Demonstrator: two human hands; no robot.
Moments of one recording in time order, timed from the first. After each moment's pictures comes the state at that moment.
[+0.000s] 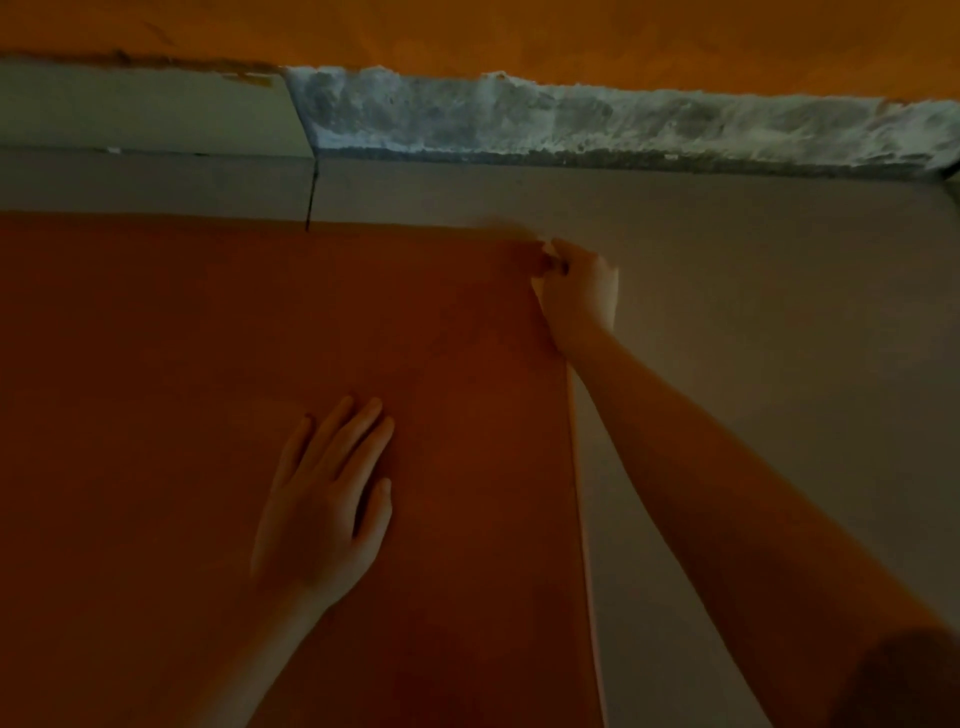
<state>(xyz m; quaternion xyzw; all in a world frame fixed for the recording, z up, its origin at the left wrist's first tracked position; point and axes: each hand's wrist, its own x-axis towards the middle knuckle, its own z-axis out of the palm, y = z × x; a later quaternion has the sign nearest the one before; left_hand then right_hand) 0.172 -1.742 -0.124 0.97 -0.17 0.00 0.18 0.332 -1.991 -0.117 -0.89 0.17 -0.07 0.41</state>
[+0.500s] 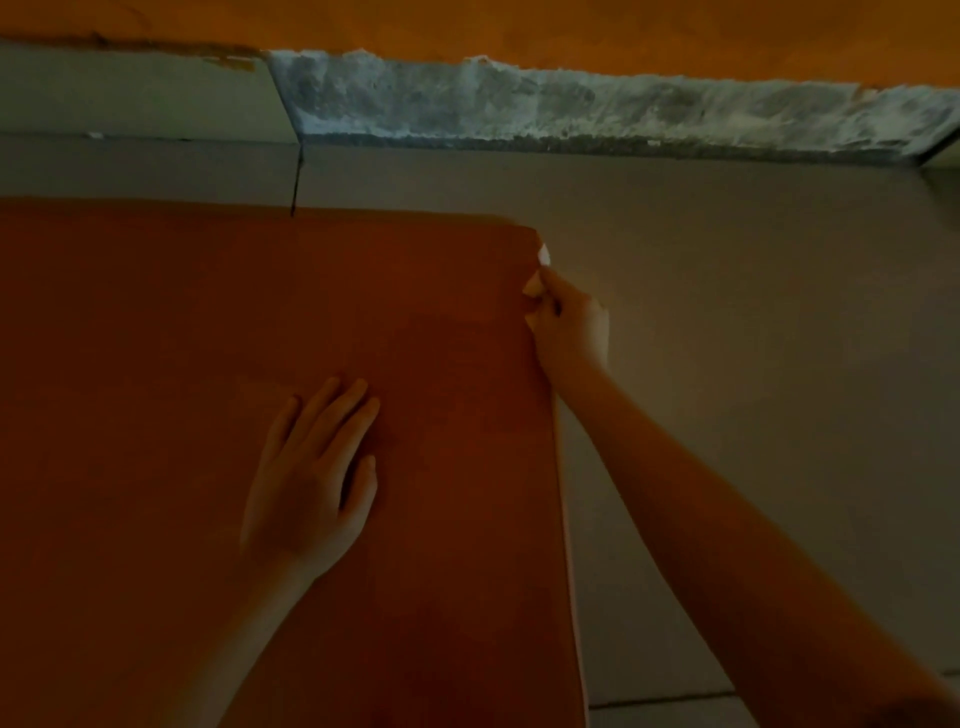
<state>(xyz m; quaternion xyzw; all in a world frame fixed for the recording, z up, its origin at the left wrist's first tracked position) 0.173 -1.742 -0.122 0.97 -0.17 0.00 0.16 0.276 -1.992 -0.116 -0.87 0.17 -0.05 0.46</state>
